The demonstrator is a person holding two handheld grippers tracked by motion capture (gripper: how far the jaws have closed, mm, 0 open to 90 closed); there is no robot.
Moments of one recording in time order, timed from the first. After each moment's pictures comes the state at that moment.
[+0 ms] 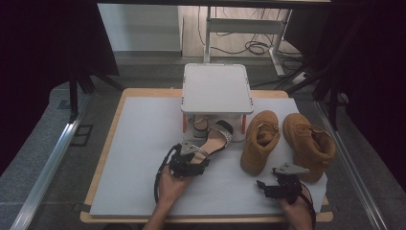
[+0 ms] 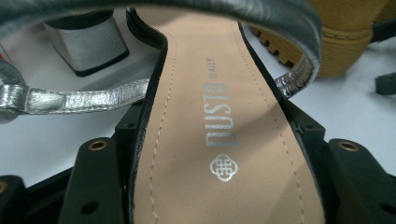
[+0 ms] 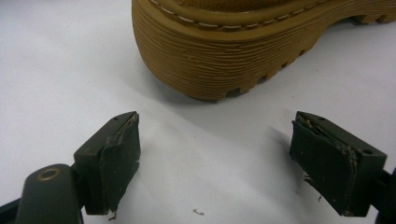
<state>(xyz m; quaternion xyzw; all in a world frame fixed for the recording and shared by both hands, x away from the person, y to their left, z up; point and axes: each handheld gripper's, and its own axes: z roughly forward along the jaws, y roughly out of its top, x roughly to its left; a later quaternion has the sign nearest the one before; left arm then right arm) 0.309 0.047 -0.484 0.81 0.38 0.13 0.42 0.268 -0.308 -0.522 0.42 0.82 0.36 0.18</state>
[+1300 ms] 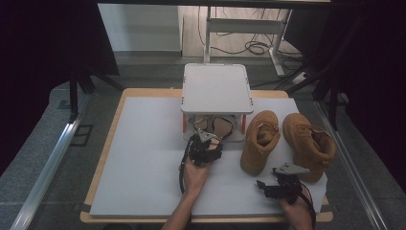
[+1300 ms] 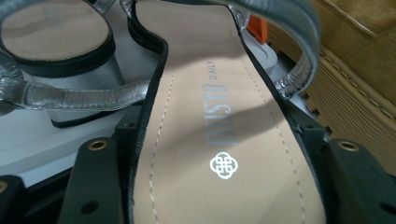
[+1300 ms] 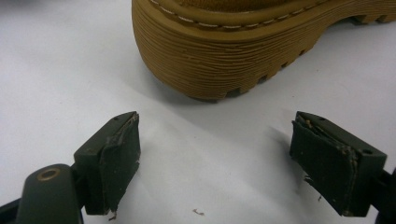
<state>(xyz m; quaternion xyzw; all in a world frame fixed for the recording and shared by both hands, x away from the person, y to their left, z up) 0.354 -0.011 -0.499 0.75 0.47 0.17 0.43 0.268 -0.309 -0.522 0.42 0.82 0.36 0.18</state>
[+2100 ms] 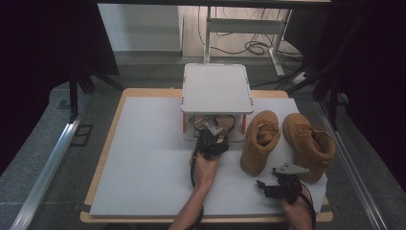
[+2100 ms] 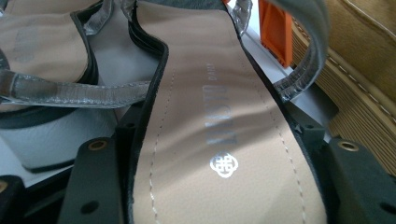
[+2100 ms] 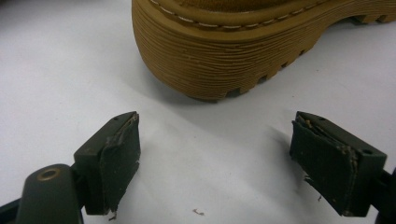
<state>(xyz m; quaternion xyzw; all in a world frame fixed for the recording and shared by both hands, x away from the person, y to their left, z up) 0.381 -0.040 -0.504 0.74 0.50 0.20 0.40 0.268 -0.309 -0.522 0.42 0.81 0.36 0.18</state>
